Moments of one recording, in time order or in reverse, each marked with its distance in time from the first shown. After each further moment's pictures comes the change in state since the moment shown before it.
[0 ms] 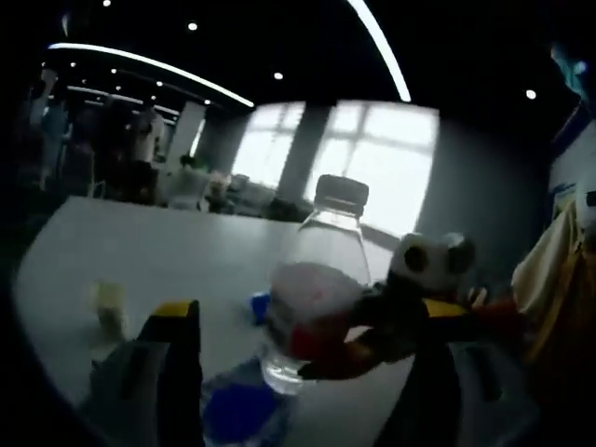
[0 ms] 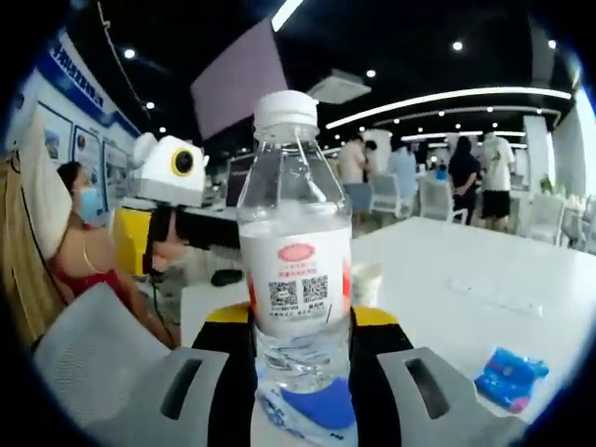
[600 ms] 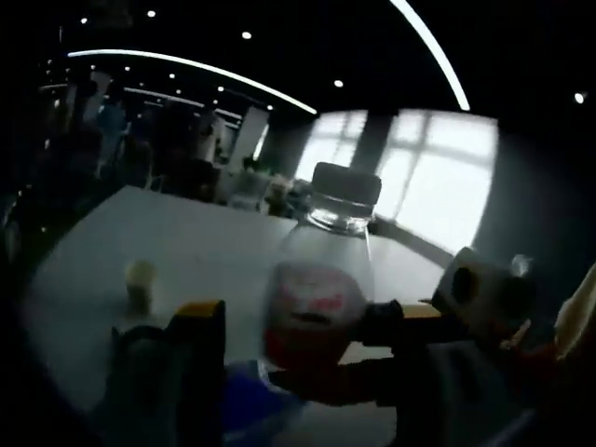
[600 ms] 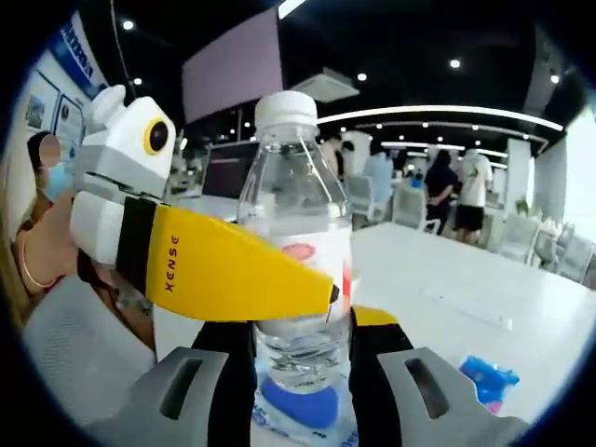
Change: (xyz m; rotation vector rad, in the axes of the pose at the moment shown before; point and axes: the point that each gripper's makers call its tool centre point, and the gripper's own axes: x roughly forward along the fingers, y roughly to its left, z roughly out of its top) left arm 0.003 0.002 -0.004 -0.089 -0.004 0.280; right arm 0.002 0.001 0.004 -0.084 0.033 -0.132
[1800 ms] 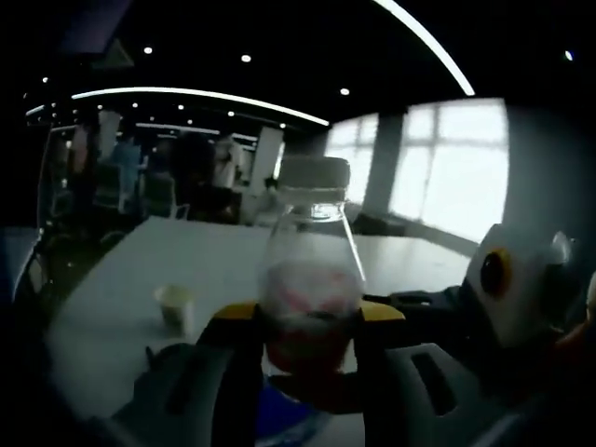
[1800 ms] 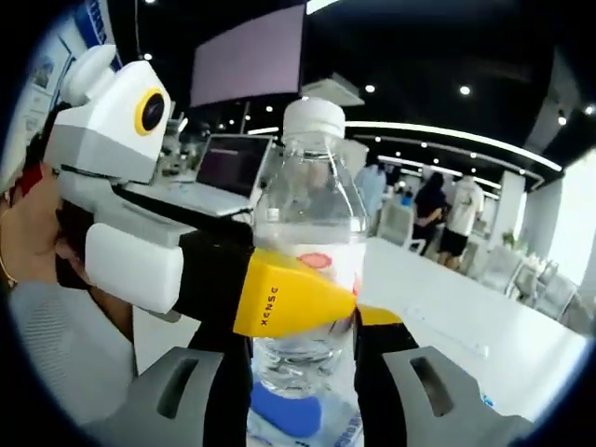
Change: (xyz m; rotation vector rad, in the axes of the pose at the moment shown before) left arm -0.011 0.014 0.005 0.136 -0.058 0.110; right arm 0.012 0.013 0.012 -0.170 -0.003 -0.057
